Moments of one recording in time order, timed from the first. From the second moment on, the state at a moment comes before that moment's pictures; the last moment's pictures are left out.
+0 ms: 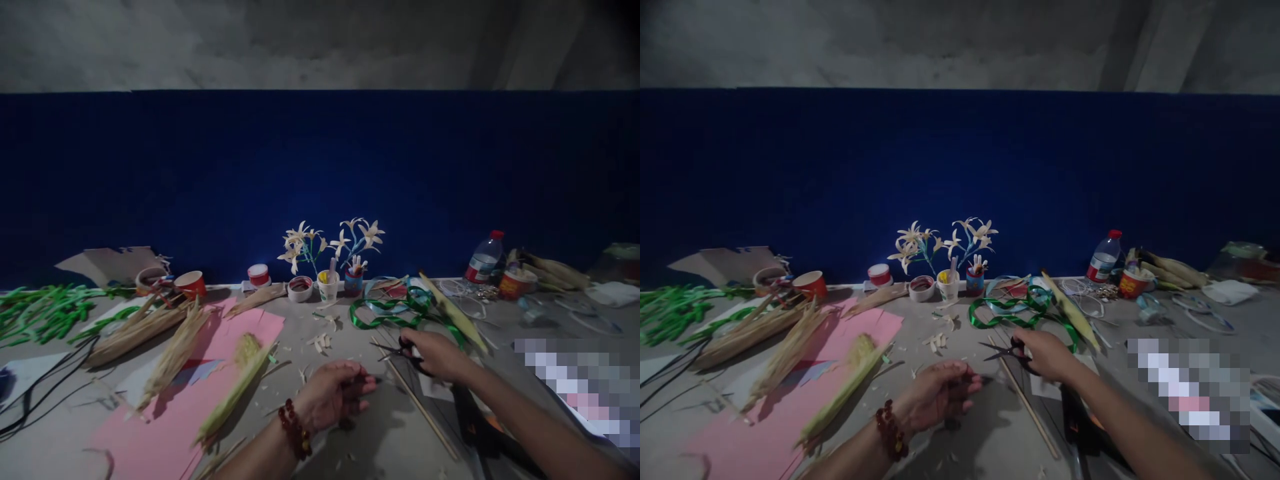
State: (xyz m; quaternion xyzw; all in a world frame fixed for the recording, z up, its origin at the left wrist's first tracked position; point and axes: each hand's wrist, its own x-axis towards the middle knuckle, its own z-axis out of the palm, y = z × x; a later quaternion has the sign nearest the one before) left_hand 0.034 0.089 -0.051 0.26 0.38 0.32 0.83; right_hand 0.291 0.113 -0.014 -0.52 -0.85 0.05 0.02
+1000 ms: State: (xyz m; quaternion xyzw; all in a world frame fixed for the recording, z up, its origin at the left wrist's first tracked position) left_hand 0.033 0.056 -0.013 0.37 0.33 0.29 0.82; right_hand 0.231 0.042 0.002 -0.52 -0.67 0.25 0.46
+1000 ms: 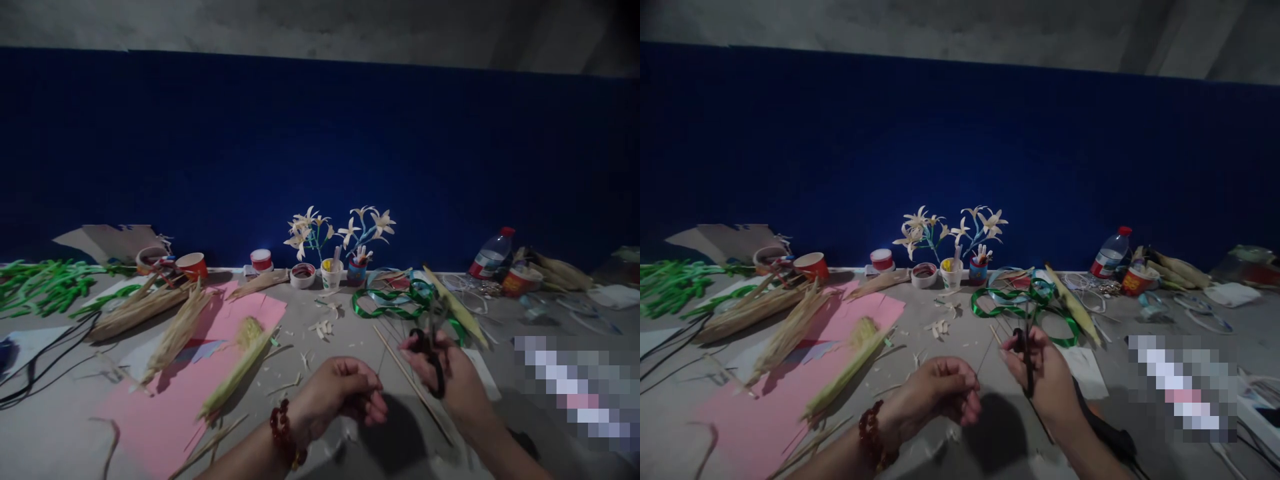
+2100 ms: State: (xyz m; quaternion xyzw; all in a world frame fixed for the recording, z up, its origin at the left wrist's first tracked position) left_hand 0.033 0.042 -0.007 0.19 0.29 0.31 0.89; right_hand 0.201 0.041 -0.007 -0.52 -0.50 0.40 0.56
